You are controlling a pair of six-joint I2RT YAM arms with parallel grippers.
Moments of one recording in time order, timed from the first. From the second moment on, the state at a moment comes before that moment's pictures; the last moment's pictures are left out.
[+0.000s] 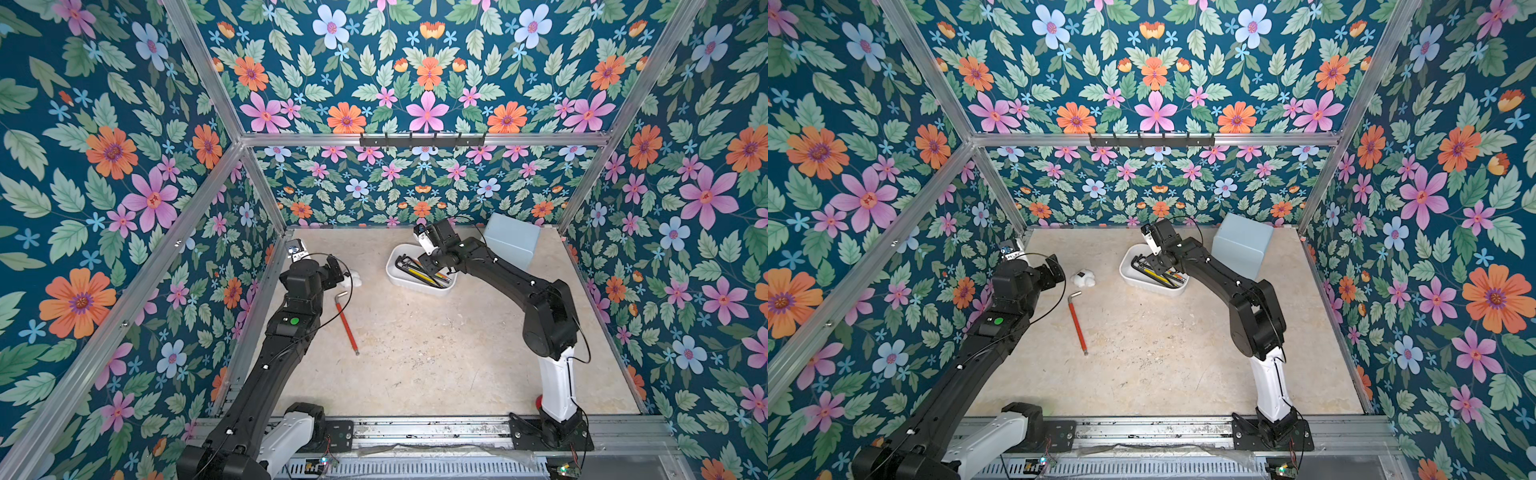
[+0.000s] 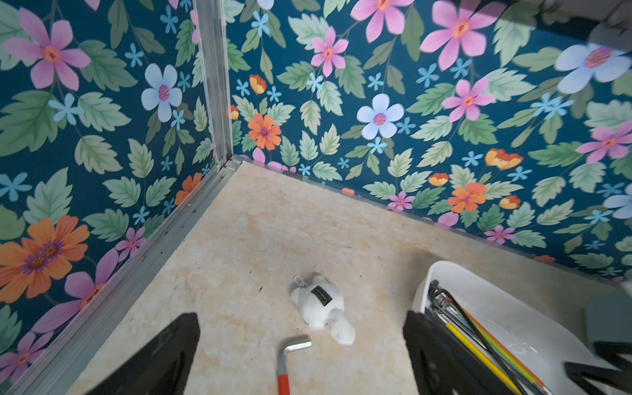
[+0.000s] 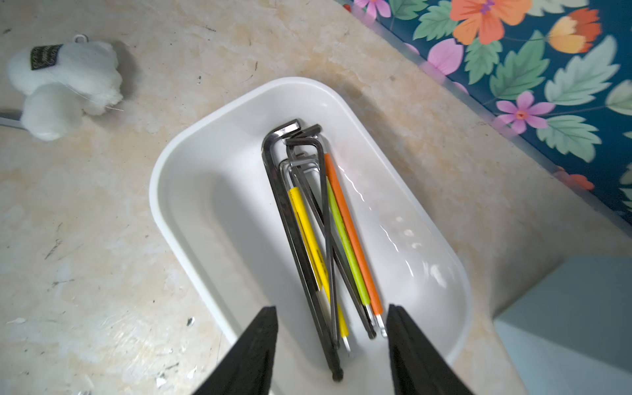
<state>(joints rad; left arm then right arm) -0.21 1.01 0.85 -0.20 -0.38 -0.34 0.63 2.03 1.78 -0.60 0.11 -0.10</state>
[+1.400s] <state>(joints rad) -0.18 1.59 0.87 -0.52 -0.04 -0.60 0.61 1.58 1.24 -0.43 0.00 0.08</state>
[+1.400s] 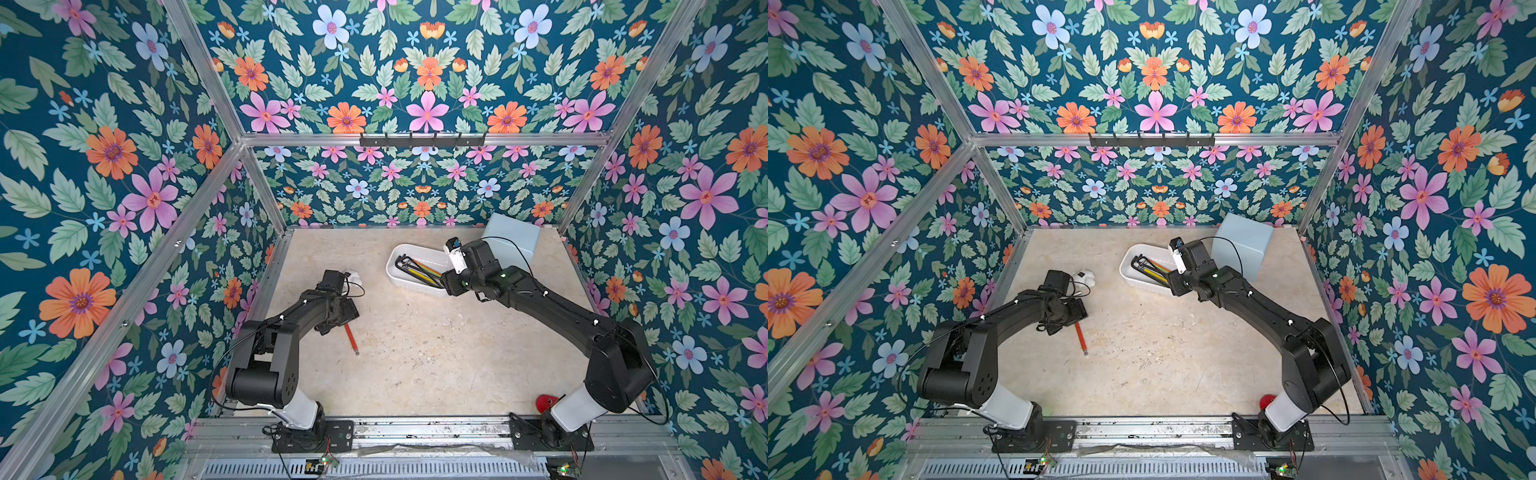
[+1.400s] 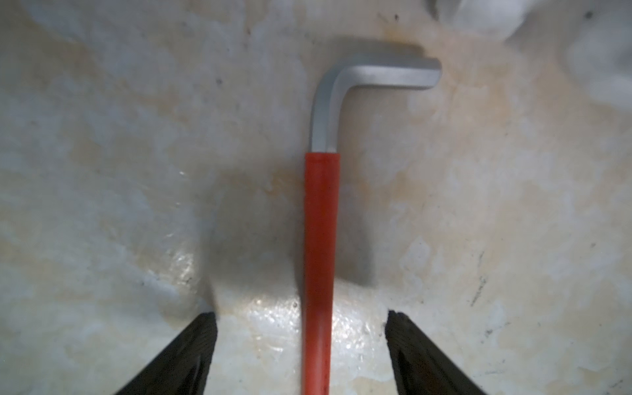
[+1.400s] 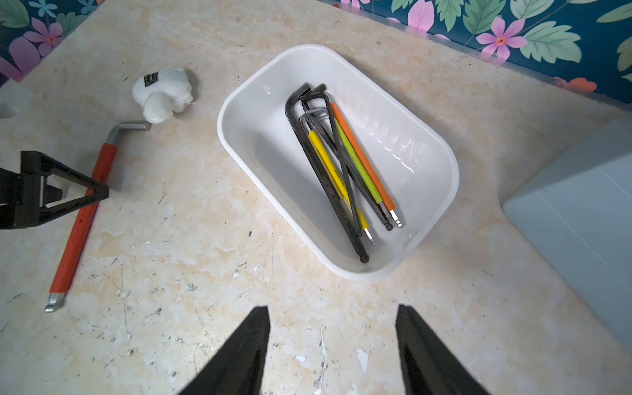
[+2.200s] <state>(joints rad) -0.23 1.68 0.95 -0.64 -0.14 -0.61 0.58 1.44 1.16 -0.44 -0.03 0.09</state>
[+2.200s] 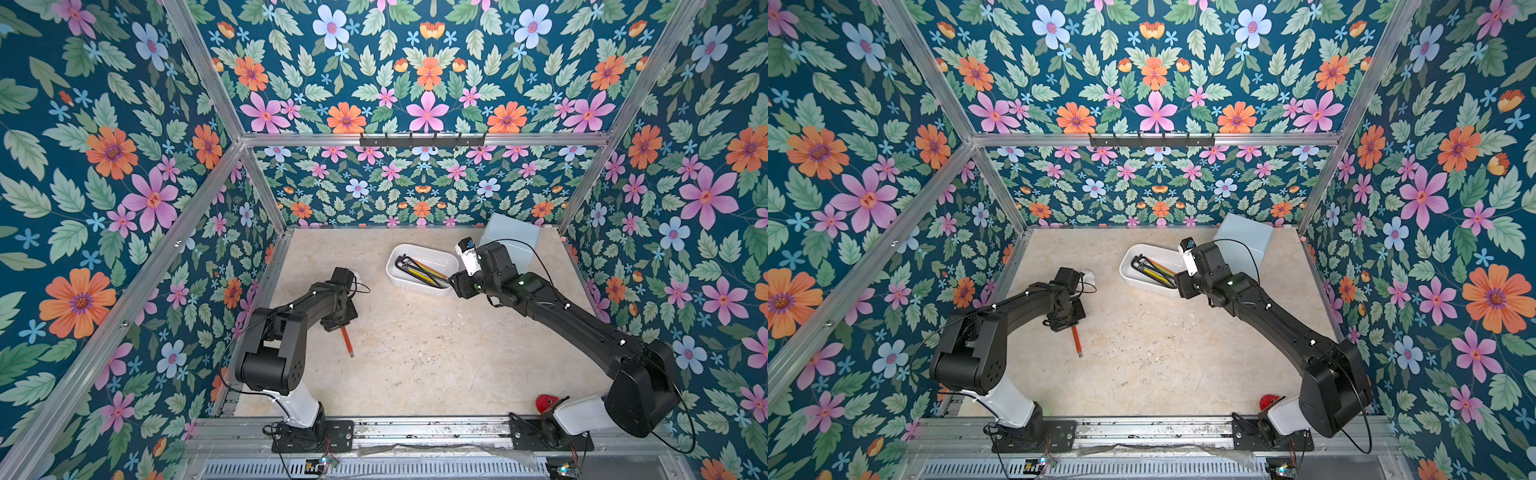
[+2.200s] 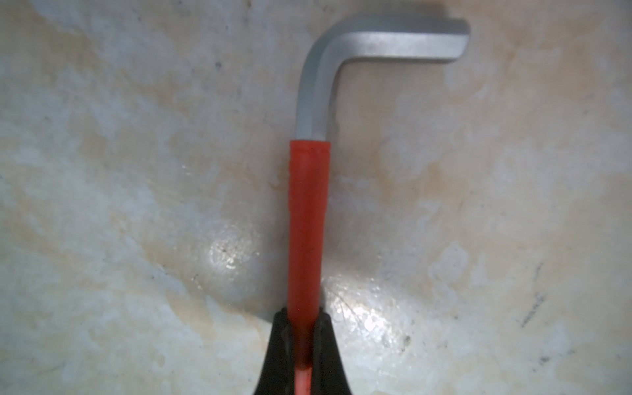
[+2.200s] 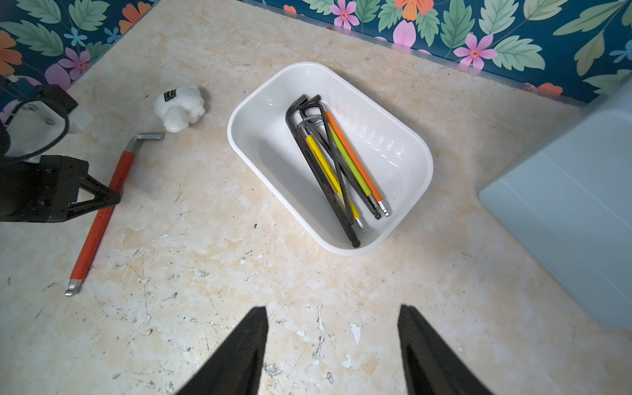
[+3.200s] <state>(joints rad) -0.29 1.93 1.99 -0.91 0.00 -0.23 0.52 1.23 1.07 -0.34 -0.04 0.11</state>
